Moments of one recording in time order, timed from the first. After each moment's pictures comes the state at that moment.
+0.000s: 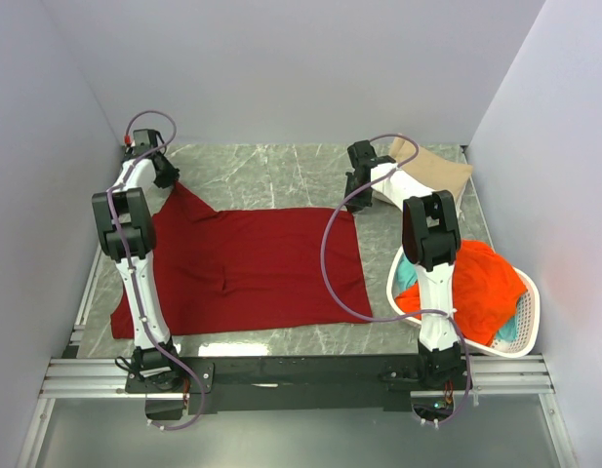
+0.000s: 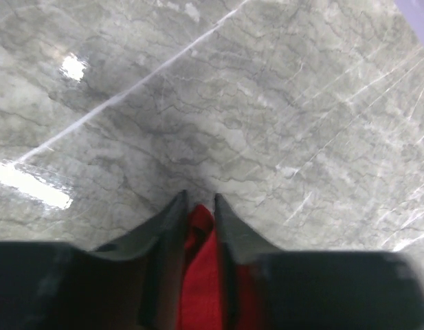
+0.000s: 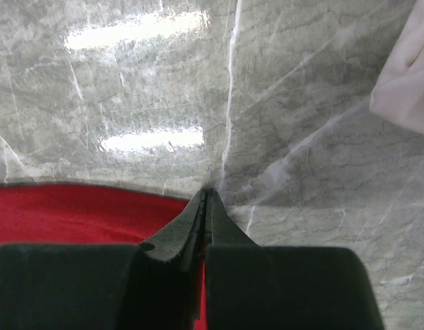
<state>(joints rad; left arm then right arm) 0.17 2.40 1.97 -0.44 -0.02 -0.57 0.28 2.26 1.81 -0.71 0.02 0.44</state>
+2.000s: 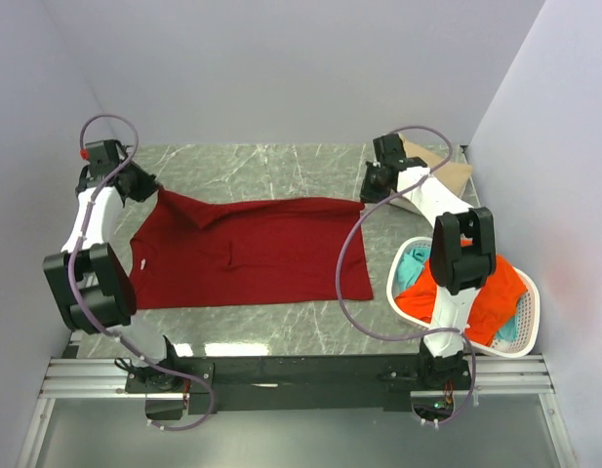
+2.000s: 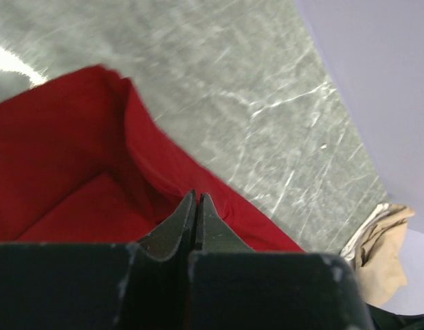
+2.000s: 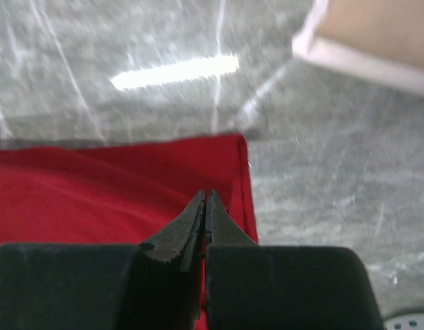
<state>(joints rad) 0.27 1.65 1.36 -0.43 0.20 -0.74 0.21 1.95 1.58 -0.61 -0.04 0.44</state>
